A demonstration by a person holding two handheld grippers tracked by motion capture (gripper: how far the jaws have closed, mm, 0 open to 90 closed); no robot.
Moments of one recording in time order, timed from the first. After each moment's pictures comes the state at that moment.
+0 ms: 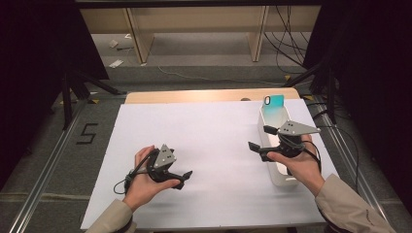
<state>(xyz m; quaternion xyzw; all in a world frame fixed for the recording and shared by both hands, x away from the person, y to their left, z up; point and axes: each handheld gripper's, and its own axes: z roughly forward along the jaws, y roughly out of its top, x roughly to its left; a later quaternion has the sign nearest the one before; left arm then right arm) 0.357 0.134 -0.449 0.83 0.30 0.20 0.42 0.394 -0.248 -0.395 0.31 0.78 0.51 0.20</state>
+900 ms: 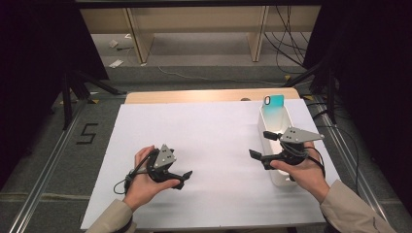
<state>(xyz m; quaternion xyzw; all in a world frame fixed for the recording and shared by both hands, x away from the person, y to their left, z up) 0.357 0.134 -0.450 0.83 0.30 0.20 0.42 0.376 -0.251 -0.395 0.28 0.78 0.52 0.18</state>
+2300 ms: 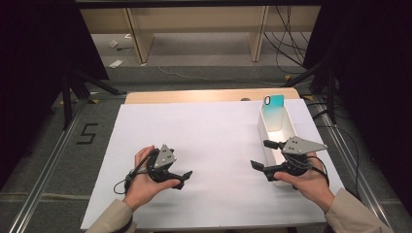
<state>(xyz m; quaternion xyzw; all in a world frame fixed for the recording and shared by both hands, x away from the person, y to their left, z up) 0.357 0.134 -0.450 0.83 0.30 0.20 0.42 0.355 -0.255 -0.404 0.26 0.79 0.52 0.17</state>
